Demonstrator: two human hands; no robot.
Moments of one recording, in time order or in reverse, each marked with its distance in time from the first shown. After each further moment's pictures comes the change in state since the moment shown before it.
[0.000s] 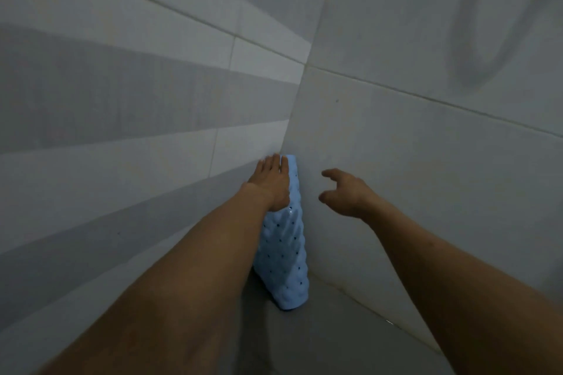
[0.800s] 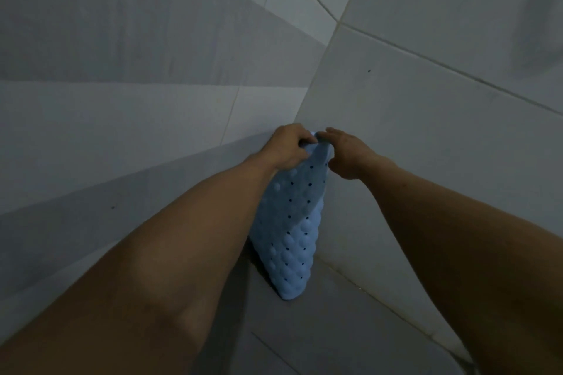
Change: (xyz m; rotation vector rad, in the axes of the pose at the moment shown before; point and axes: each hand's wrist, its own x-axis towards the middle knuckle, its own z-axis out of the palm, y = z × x) left_hand 0.039 -0.026 0.008 -0.768 0.329 0.129; right_hand 0.084 -0.021 0.024 -0.434 -0.022 -0.198
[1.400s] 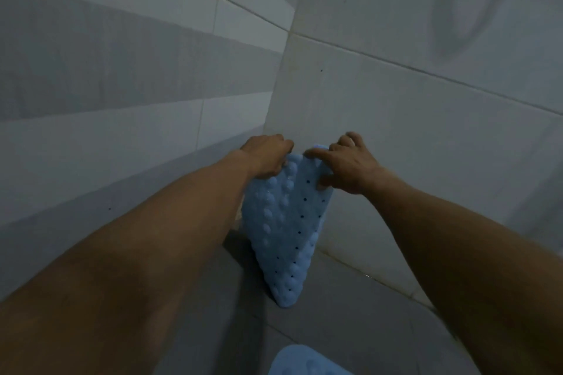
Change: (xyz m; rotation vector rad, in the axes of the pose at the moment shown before) left_hand -0.042 0.054 -0.010 0.783 -0.258 0.266; right_hand -0.100 0.039 -0.012 -0.454 0.082 -0.125
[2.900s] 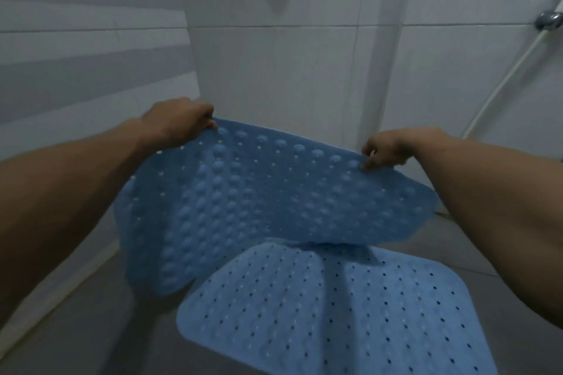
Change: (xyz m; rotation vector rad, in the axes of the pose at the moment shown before) left_hand -0.215 0.275 -0.191 0.224 -0.073 -0.131; right_hand -0.434 0.151 0.007 0.642 -0.549 0.335
